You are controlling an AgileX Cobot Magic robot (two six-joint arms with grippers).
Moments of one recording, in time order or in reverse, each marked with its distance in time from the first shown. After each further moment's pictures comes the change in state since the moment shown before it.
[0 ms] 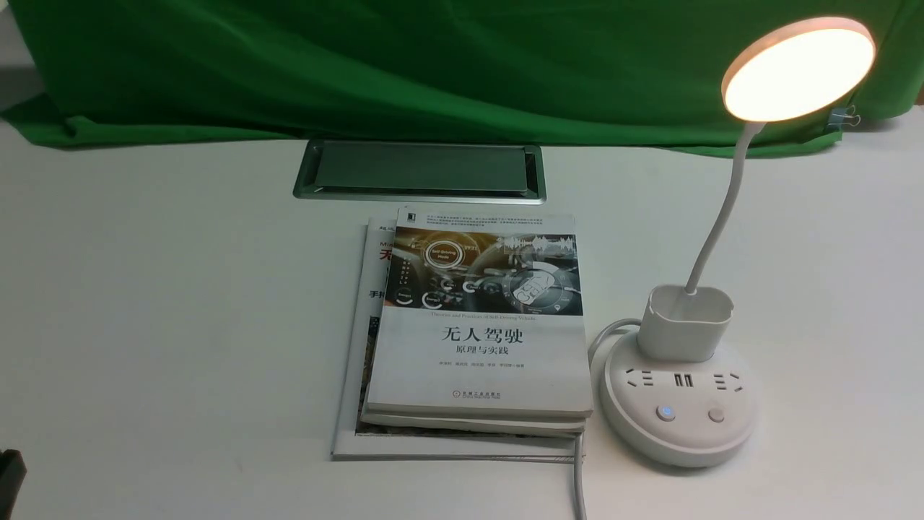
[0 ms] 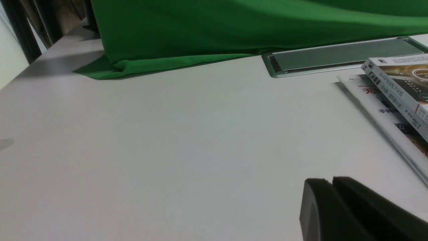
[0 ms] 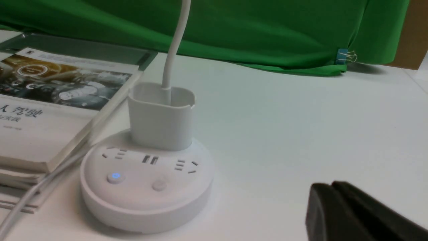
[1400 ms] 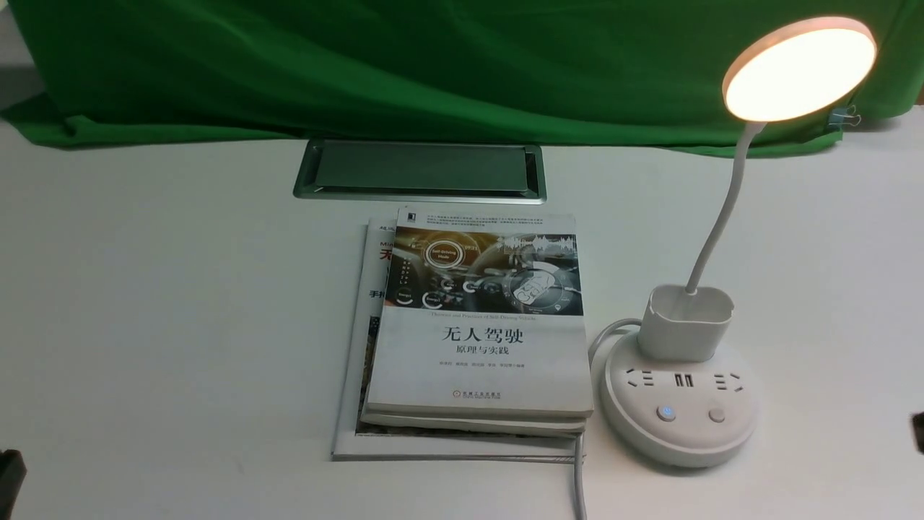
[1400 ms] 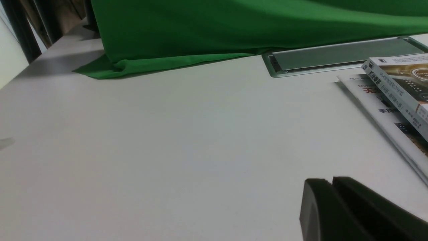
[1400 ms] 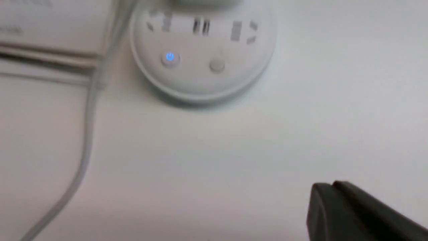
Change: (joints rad) right arm 0.045 0.995 -0.790 0.102 0.749 0.082; left arm 0.000 0.000 0.000 0.000 0.000 -0.002
